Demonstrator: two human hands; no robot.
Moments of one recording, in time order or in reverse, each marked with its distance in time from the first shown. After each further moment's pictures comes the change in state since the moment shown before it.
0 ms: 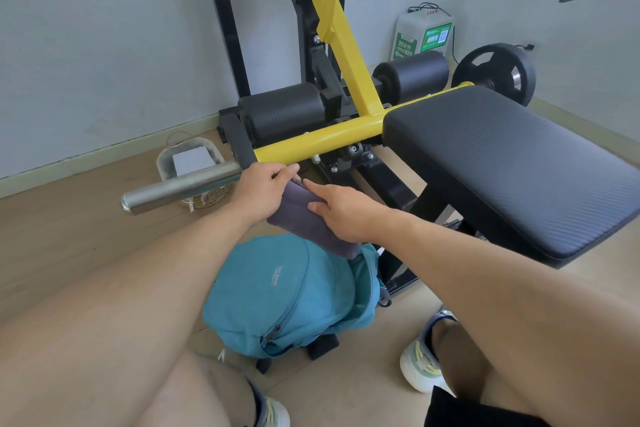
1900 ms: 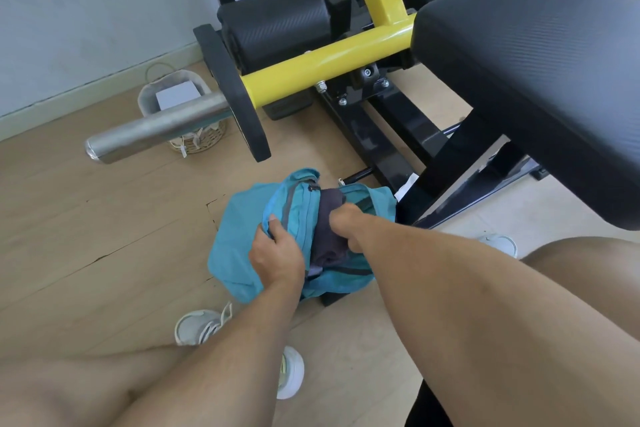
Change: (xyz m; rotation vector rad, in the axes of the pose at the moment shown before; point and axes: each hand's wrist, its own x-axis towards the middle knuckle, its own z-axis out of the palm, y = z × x) left_hand -0.108 -0.094 0.138 -0.302 0.462 -0.772; right_hand 0.050 0.060 0.158 0.177 -0.249 0.598
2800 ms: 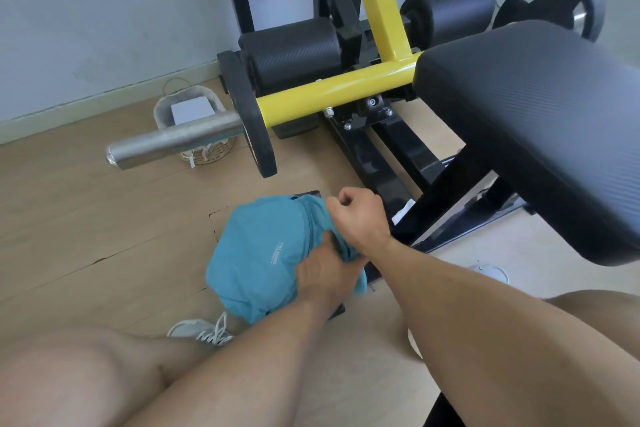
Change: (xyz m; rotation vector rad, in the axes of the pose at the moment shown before) left_hand -0.047 0.018 0.023 0.651 -0.588 0.358; right_hand -0.034 0.008 -0.028 0.511 0.511 -0.310
